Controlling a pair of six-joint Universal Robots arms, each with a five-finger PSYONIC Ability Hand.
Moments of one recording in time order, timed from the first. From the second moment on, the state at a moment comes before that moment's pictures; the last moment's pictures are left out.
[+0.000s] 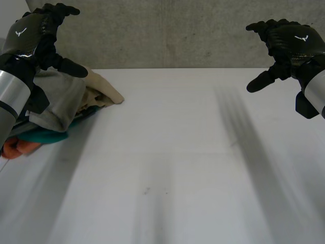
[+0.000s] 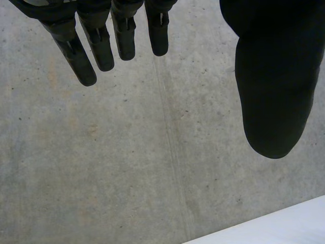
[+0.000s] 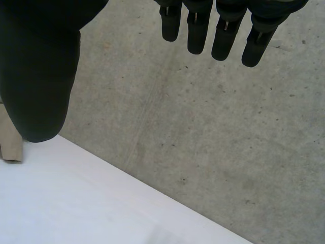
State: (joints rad) left arm 4.51 -1.56 -1.63 3.43 -1.36 2.91; right arm 1.80 -1.49 1.46 -0.04 1.33 3.10; left_hand 0.27 0.28 0.27 0.28 0.10; right_hand 0.24 0.26 0.28 0.28 0.10
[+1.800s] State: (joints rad) left arm 4.08 -2.04 -1.33 3.50 -1.45 3.14; right arm 1.79 -1.43 1.42 0.05 1.36 2.84; left_hand 0.19 0.21 0.22 0.20 0.05; right_hand 0.23 0.22 0.21 0.21 0.05
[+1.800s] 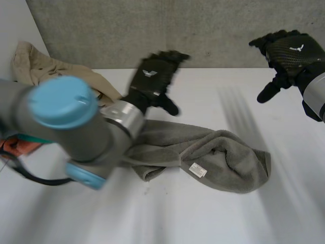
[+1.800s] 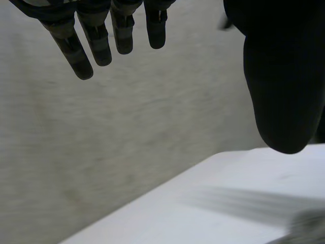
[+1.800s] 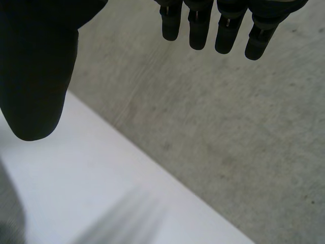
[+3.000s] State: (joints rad) left arm 3.95 -2.33 -1.31 3.42 -1.63 3.58; right arm 1.79 -1.24 1.71 -0.04 1.36 2.55; left_hand 1.11 1.15 1.14 1.15 0.95; right_hand 0.30 0.30 0.30 0.31 0.13
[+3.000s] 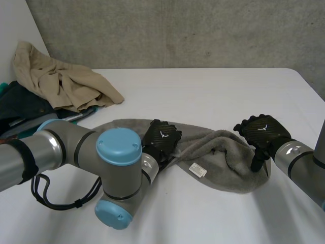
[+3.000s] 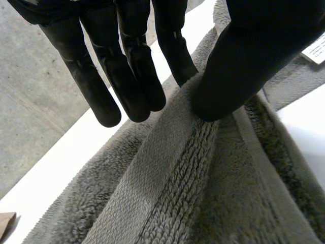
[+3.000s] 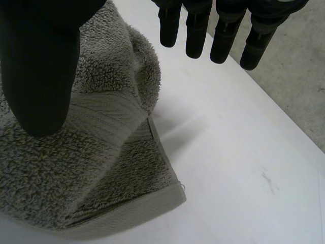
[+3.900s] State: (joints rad) left arm 4.35 -1.70 -1.45 3.42 -1.52 3.59; right arm 1.82 -0.83 0.76 0.24 1.36 2.64; left_hand 1.11 1.20 1.19 1.20 0.97; right_hand 1.13 1.18 1.18 1.19 0.97
